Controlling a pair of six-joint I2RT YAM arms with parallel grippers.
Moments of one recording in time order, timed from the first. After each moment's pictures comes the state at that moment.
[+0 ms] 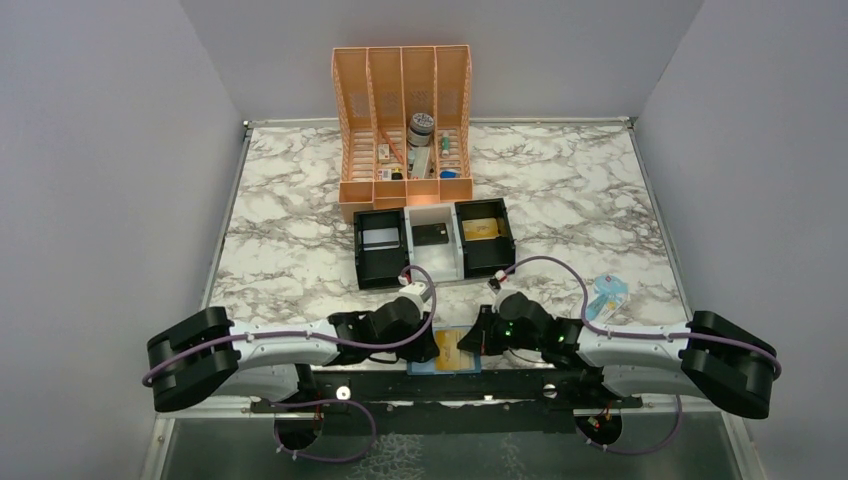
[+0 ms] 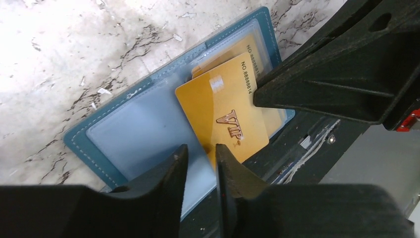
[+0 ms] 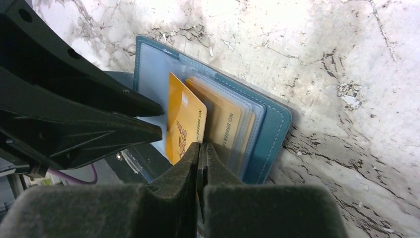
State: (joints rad) left arm -1.17 1.16 0.36 0.04 -0.01 -0.86; right arm 1.06 1.11 0.21 0.26 -0.05 0.98
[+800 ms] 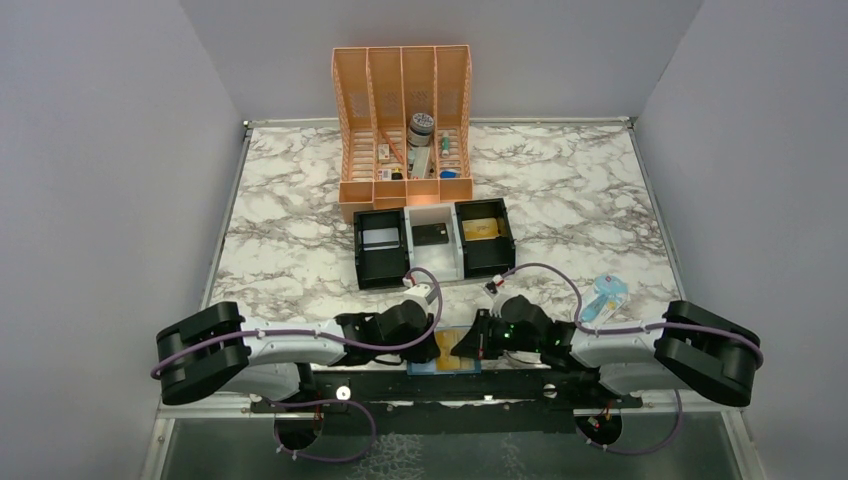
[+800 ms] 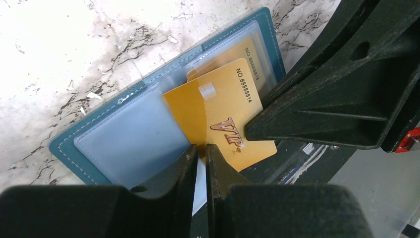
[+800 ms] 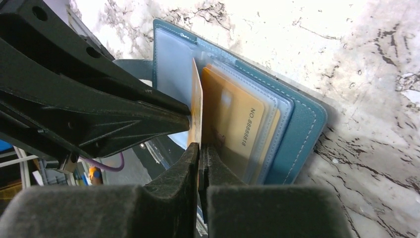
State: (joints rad) left arm -1.21 1.23 0.38 0.06 -0.05 -0.88; right arm 1.05 1.23 0.15 0.51 -0.17 1.07
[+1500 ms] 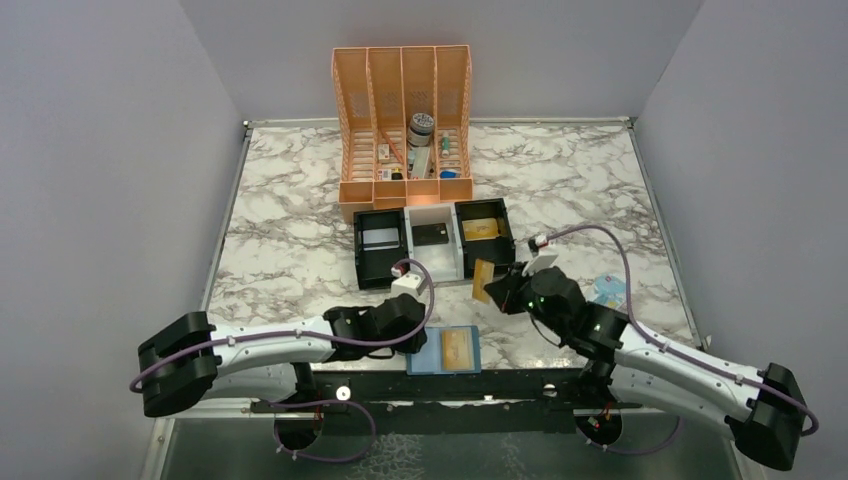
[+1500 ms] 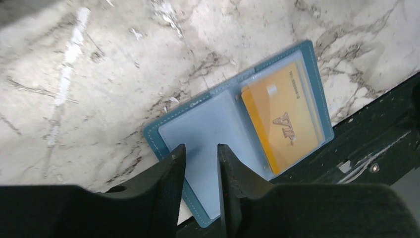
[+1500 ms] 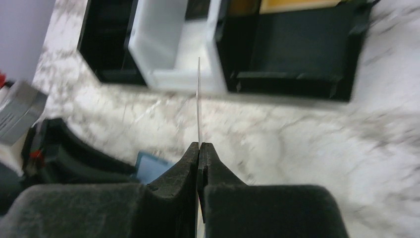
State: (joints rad) left arm -1.20 1.12 0.44 -0.19 -0.22 -0.82; right arm 0.97 0.75 0.36 -0.08 0.28 0.74
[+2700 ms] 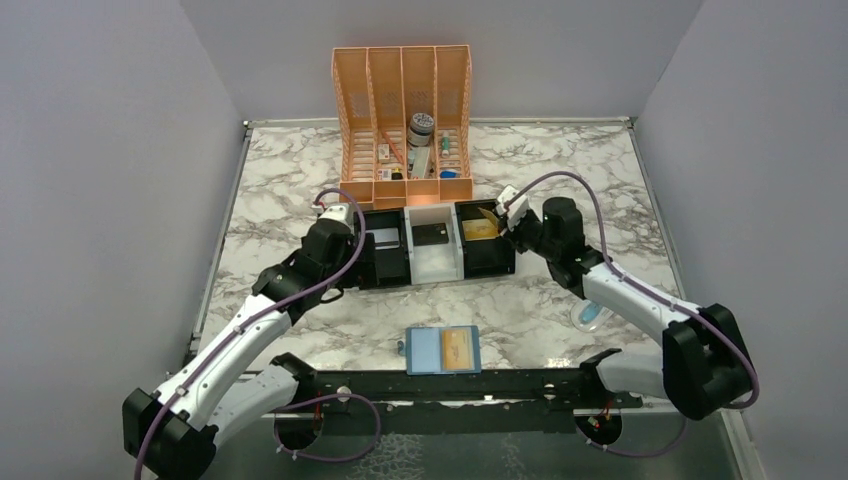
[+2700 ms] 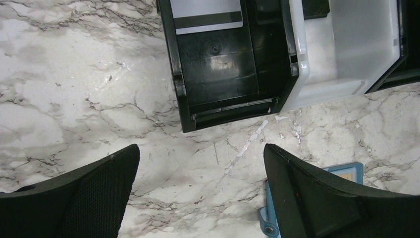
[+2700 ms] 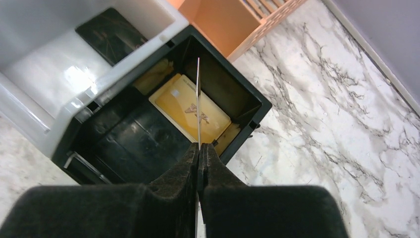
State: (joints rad) left arm -0.54 0.91 0.75 -0.65 -0.16 -0.47; right arm 0.42 1.22 0.62 0.22 -0.23 -0.44
